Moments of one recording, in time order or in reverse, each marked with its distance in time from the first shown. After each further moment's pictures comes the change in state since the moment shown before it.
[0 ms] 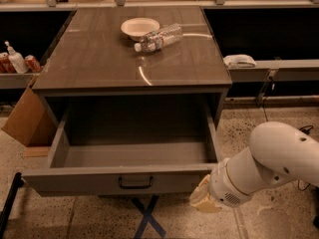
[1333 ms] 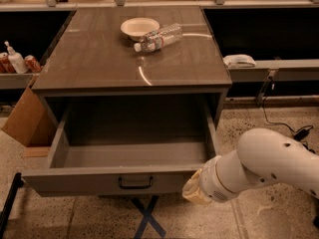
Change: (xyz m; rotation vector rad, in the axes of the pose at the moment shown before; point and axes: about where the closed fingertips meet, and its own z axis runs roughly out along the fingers) arm -0.014 -0.024 0.020 0.107 -0.025 -0.051
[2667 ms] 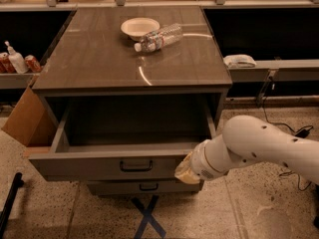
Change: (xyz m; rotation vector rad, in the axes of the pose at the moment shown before) arm -0.023 -0.059 0.027 0.045 -0.038 0.005
